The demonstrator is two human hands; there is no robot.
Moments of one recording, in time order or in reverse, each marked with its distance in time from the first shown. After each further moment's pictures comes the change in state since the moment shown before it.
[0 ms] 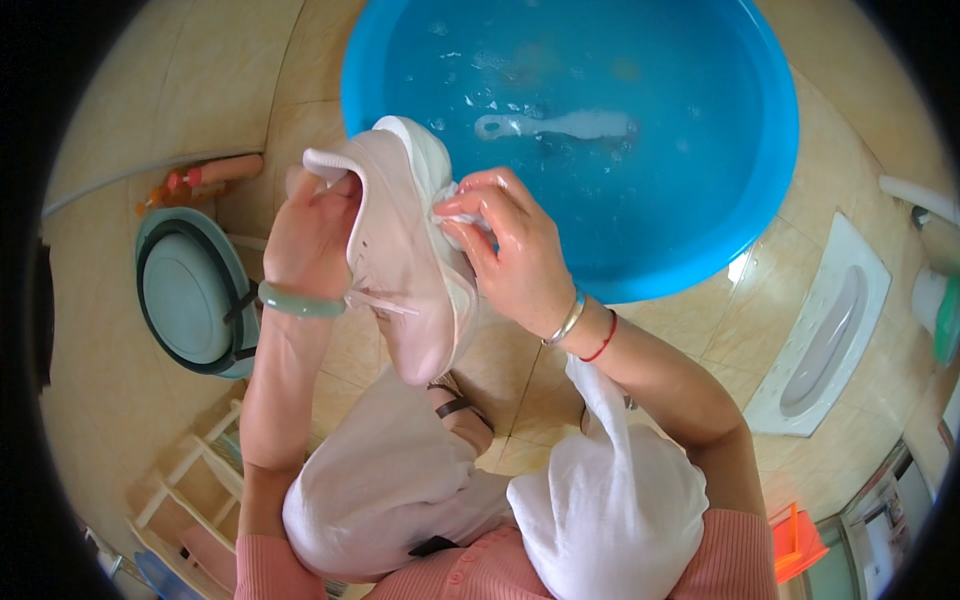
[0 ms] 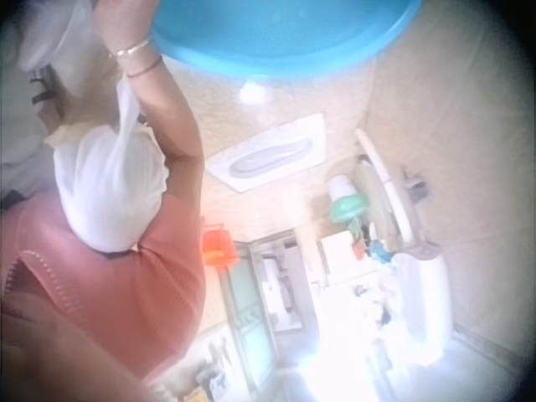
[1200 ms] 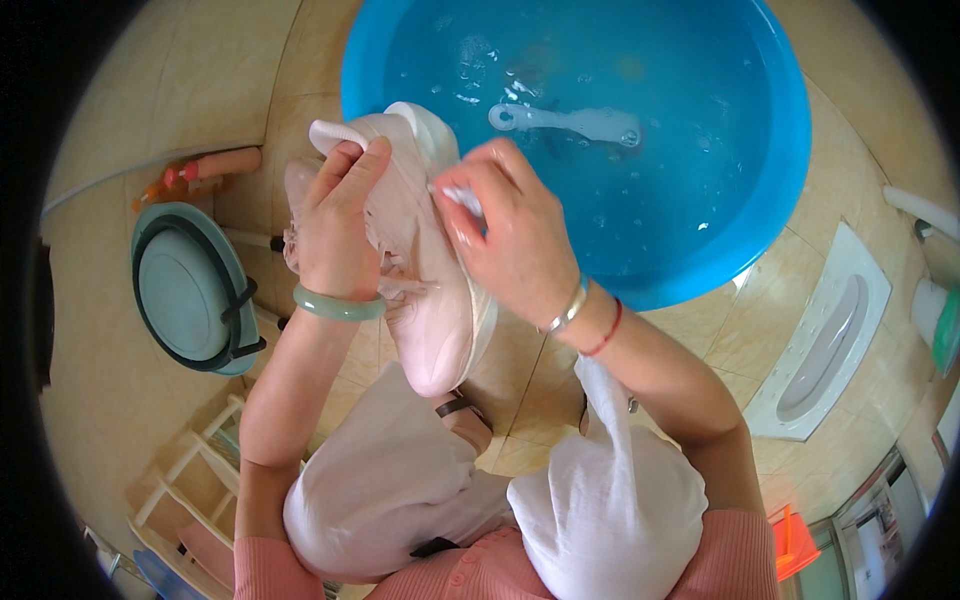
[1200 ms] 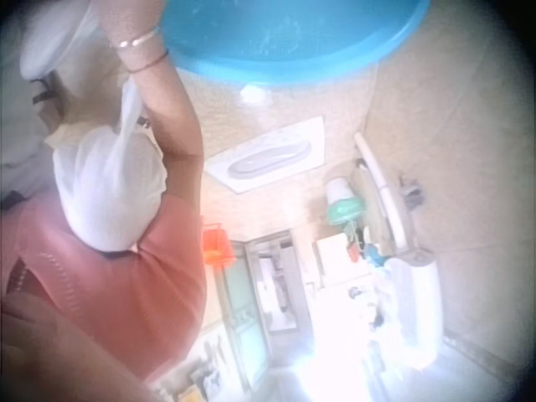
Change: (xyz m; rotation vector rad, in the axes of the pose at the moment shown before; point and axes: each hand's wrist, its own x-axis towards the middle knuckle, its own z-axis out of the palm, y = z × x) left_hand 0.015 -0.029 0.024 0.413 0.244 0.485; right_hand 0.031 0.002 0.006 -0.166 0.061 -0.057
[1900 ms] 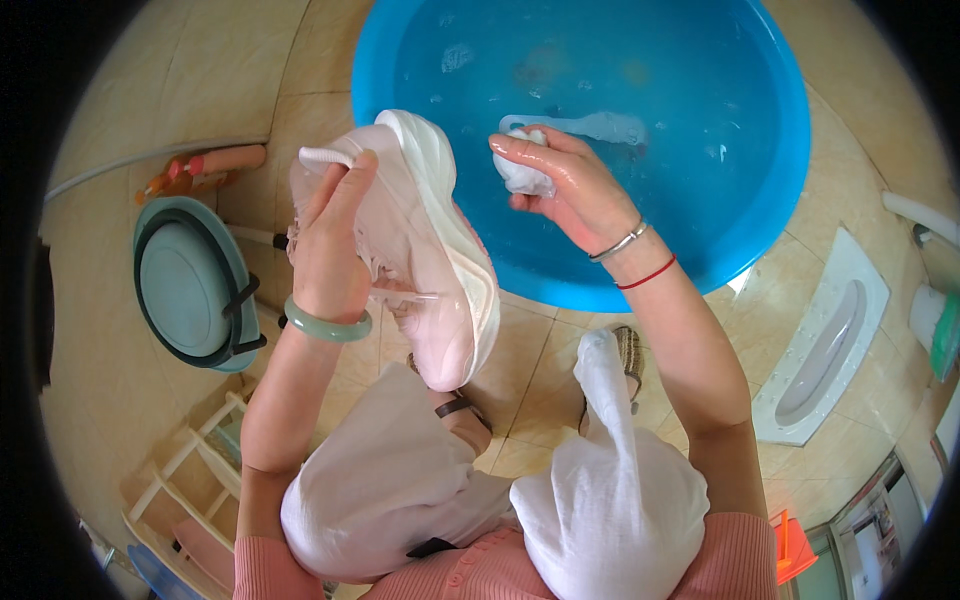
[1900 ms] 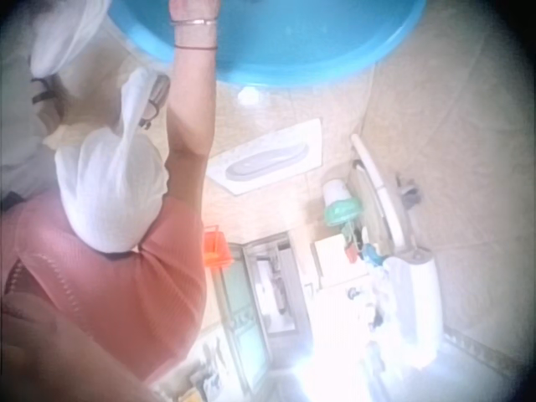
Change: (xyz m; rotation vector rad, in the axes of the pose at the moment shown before) left_hand -0.019 0.015 -0.015 -0.008 -0.021 -0.095; right_hand 0.021 0.043 -0.033 0.966 -0.288 0.944
